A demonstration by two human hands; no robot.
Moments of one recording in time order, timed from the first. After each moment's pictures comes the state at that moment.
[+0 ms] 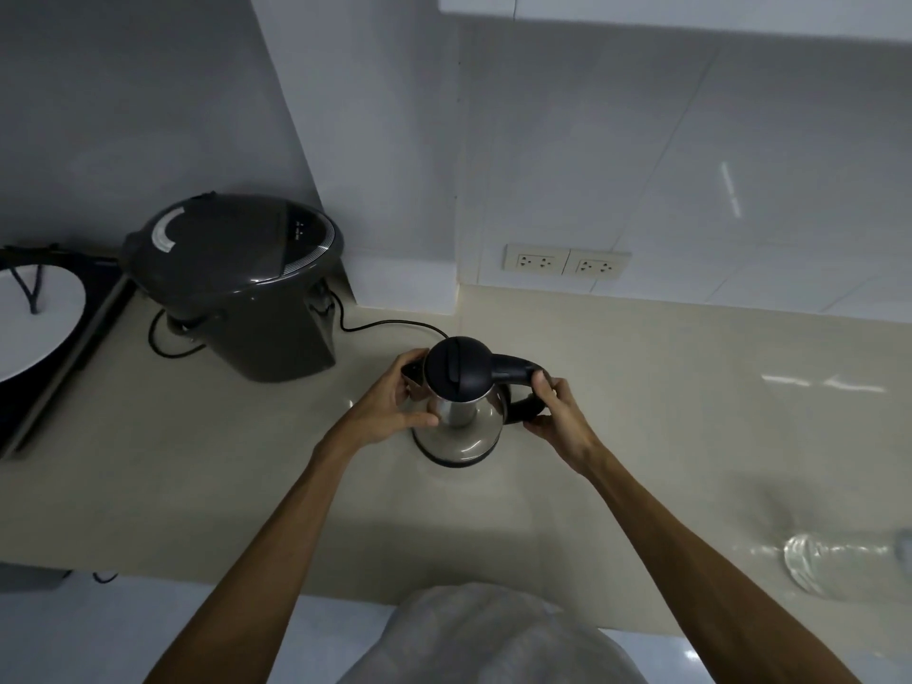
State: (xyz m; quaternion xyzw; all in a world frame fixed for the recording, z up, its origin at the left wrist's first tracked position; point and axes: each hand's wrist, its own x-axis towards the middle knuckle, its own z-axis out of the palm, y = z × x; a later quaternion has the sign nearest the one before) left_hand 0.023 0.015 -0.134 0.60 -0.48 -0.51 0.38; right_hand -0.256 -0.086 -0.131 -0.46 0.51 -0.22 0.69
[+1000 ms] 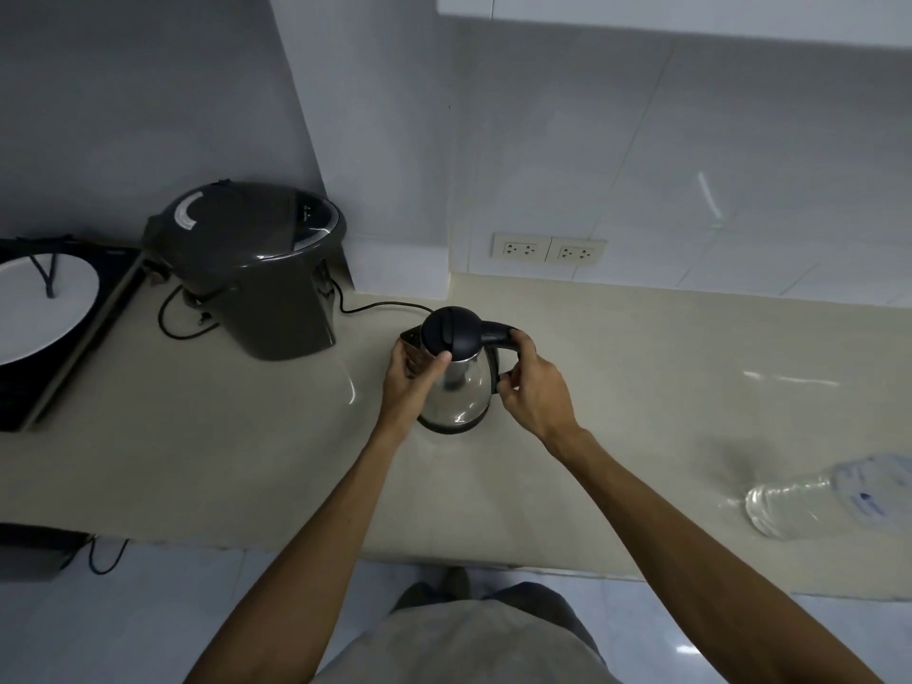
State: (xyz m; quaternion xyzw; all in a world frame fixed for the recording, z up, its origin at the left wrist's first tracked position) left_hand -0.053 0.036 -0.123 0.65 -0.31 -0.41 0.55; right_hand -0.245 -0.038 -0.101 -0.80 0.50 -0.21 0.25
